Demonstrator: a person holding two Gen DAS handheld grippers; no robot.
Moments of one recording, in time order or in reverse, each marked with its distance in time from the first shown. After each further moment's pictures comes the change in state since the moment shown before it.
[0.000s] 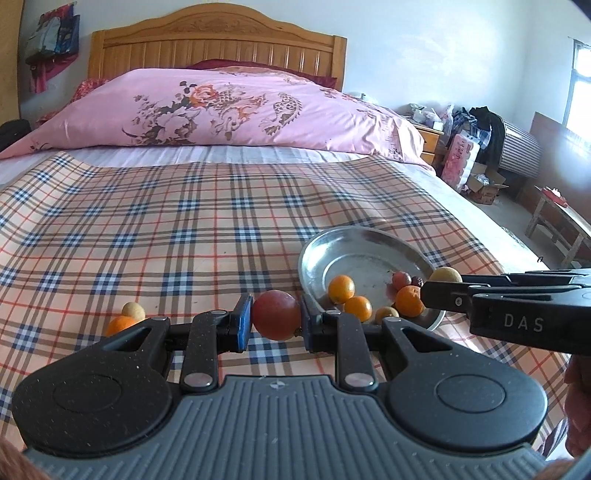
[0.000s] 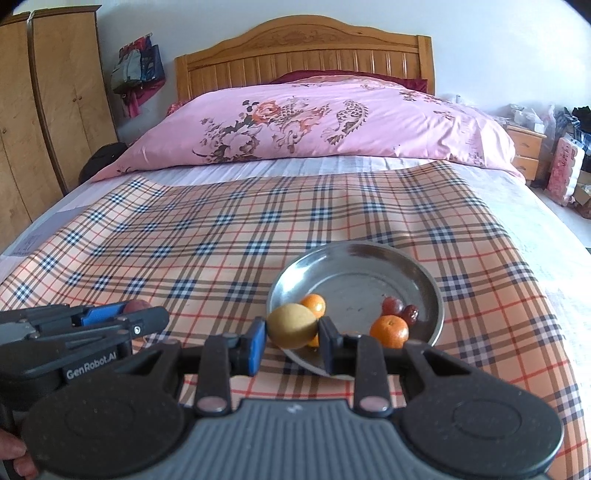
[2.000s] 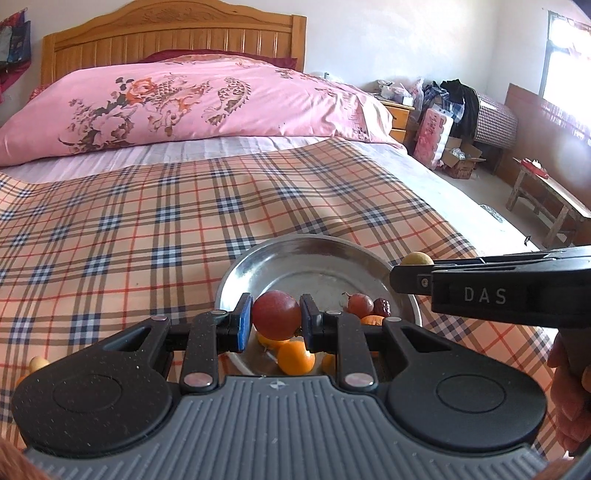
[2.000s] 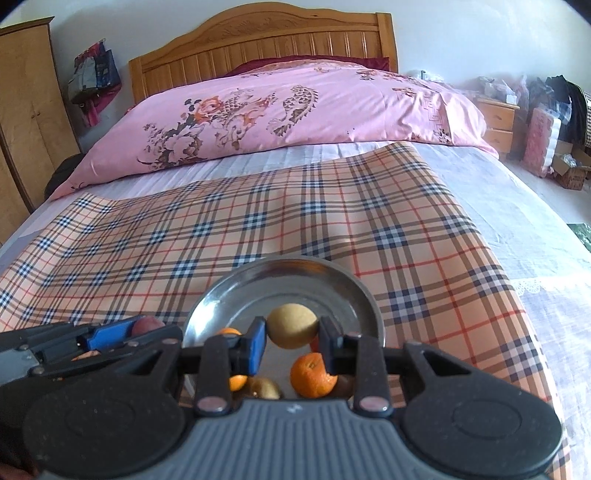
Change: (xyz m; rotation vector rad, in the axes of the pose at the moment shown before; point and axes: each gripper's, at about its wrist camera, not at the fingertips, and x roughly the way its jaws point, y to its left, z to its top) left arm 0.099 -0.066 0.033 0.088 0.050 -0.077; right arm 0.051 -0.077 0.036 0.088 0.048 -0.062
